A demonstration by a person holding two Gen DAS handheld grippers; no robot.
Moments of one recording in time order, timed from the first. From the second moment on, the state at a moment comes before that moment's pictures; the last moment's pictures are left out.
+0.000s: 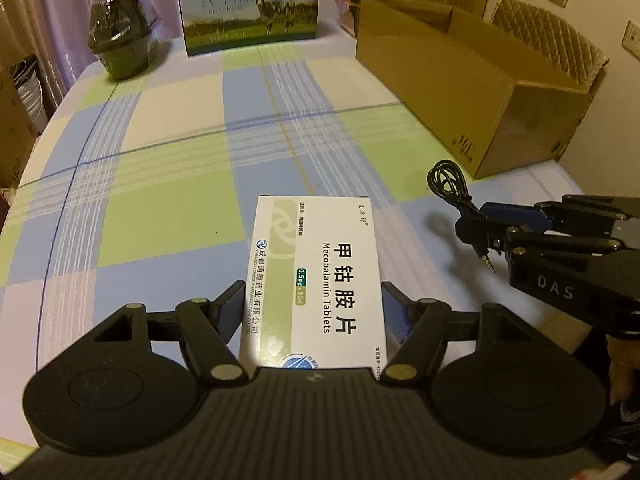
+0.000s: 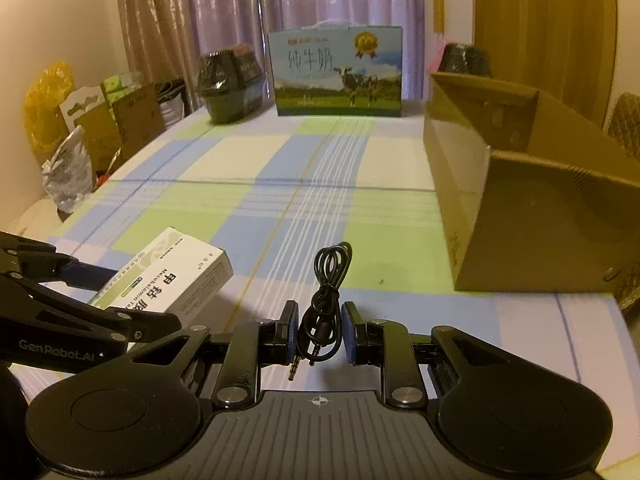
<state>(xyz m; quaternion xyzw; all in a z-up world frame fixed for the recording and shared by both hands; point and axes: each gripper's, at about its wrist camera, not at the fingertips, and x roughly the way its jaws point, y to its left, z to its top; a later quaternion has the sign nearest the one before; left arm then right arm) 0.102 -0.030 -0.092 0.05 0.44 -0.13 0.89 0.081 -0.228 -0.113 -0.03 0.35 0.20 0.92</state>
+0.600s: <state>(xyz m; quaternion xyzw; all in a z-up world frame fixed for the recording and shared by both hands) 0.076 -0.056 -0.035 0.03 0.39 -0.14 0.91 0.051 -0.258 -0.057 -0.02 0.29 0.17 0.94</state>
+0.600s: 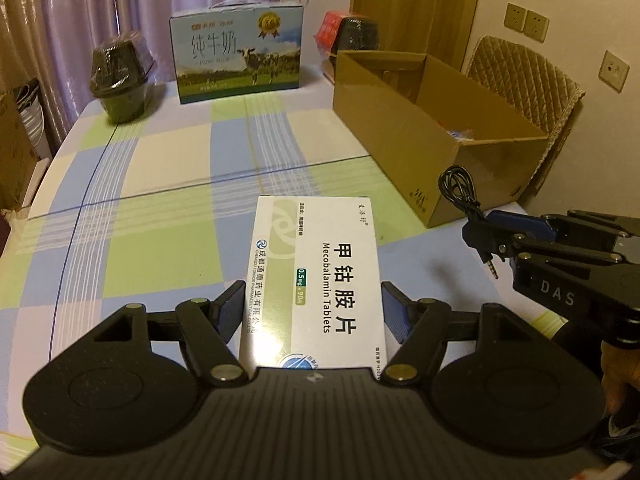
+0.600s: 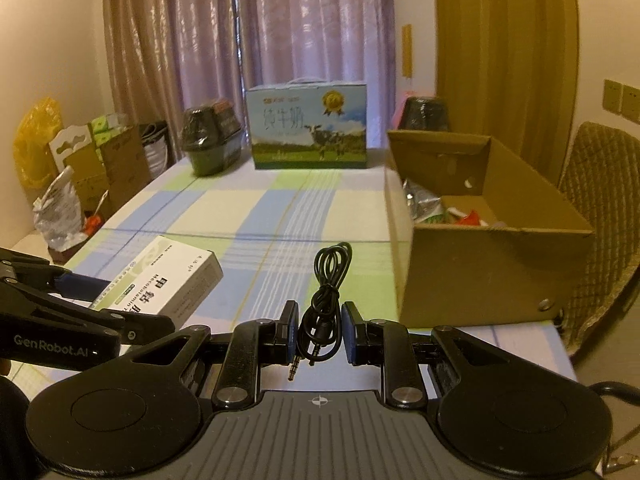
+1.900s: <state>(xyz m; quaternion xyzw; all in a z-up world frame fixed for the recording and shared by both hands) 0.181 -0.199 0.017 0.01 0.35 -0.23 0.91 0.139 -0.385 0.008 0.00 0.23 0.08 0.97</state>
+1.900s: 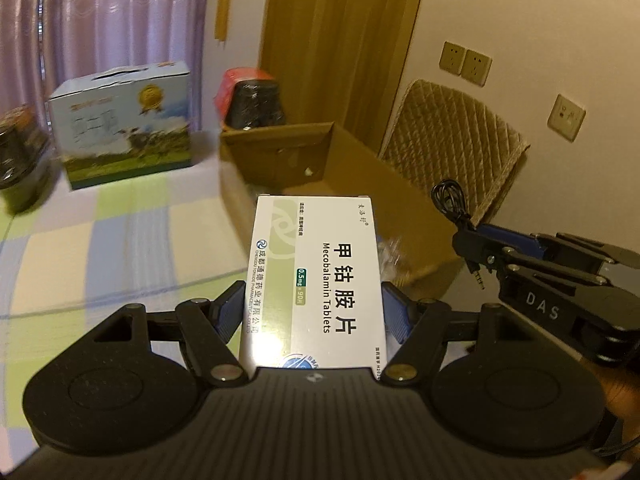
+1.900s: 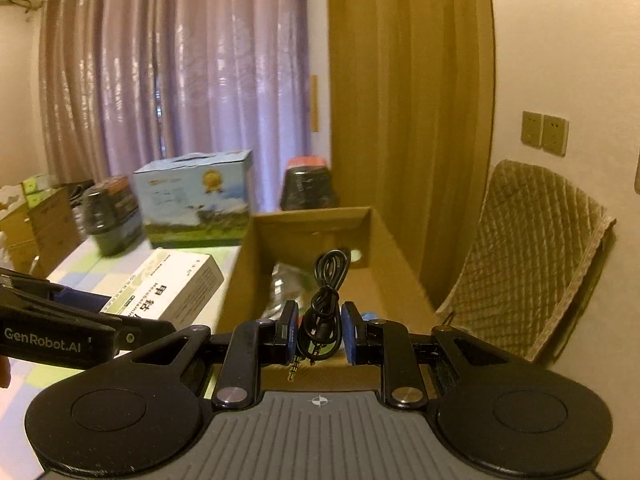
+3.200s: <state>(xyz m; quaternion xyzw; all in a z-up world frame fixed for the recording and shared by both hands) 0.120 -0.165 0.021 -0.04 0.36 -0.13 0.92 0.088 -0.413 0.019 0.09 0.29 0.05 0.95</state>
